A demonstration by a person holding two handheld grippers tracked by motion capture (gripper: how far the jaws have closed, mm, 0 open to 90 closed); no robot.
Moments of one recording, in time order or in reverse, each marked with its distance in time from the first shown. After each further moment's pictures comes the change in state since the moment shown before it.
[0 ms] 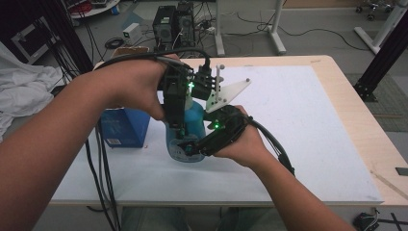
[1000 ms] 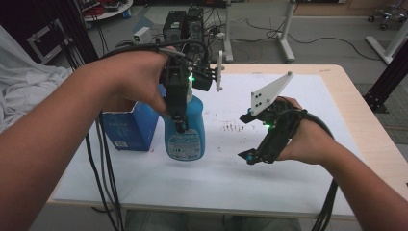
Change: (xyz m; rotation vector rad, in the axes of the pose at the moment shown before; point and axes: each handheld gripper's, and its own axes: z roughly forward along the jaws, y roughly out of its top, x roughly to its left) left arm 0.018 -0.016 -0.021 0.014 -0.039 -0.145; right arm -0.008 0.004 -0.085 0.406 -0.096 -0.055
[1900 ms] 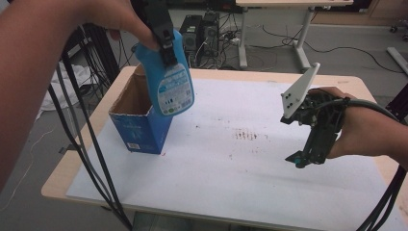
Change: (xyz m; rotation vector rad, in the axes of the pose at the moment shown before) left arm 0.046 -0.078 -0.120 -0.130 0.035 -0.637; right arm -0.014 0.015 -0.049 0.348 0.017 -0.085
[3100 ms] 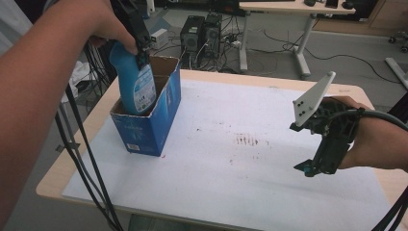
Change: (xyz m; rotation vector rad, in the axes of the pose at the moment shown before) left arm 0.093 -0.036 0.051 0.090 0.074 -0.498; right arm -0.001 -0.005 -0.005 0.023 -0.014 0.022
